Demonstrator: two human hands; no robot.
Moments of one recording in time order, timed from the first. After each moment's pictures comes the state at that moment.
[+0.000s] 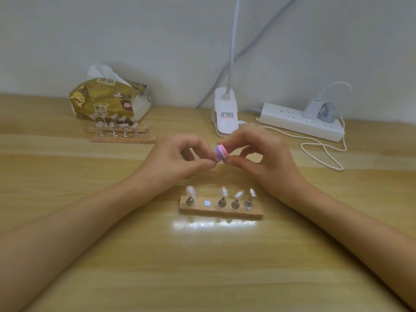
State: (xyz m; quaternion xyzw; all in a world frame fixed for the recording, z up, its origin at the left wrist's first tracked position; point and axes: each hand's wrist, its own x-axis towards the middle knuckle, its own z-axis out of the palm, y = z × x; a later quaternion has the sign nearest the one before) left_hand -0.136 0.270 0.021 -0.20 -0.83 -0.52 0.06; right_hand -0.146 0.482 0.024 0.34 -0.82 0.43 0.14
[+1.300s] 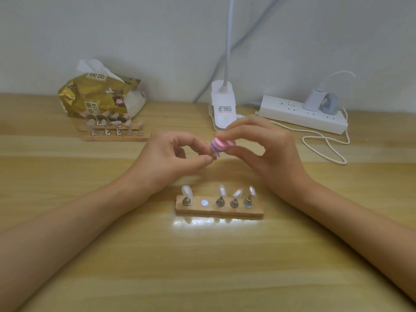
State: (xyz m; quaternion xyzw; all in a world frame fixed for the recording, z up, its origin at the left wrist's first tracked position) left_hand -0.137 0.267 0.015 -0.20 -0.81 -0.54 0.07; right_hand -0.149 0.480 0.019 0.40 -0.80 0.35 0.27
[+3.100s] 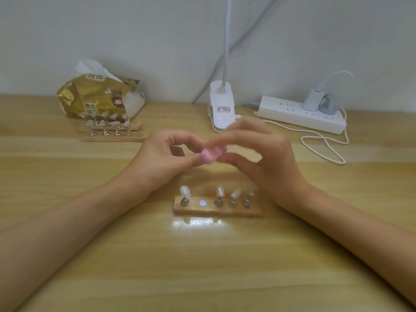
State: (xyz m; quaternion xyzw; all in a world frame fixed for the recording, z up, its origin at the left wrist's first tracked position) left_hand -0.136 0.267 0.017 -0.20 -0.79 -0.57 0.05; right_hand -0.143 0.475 0.024 0.41 -0.79 0.37 0.27
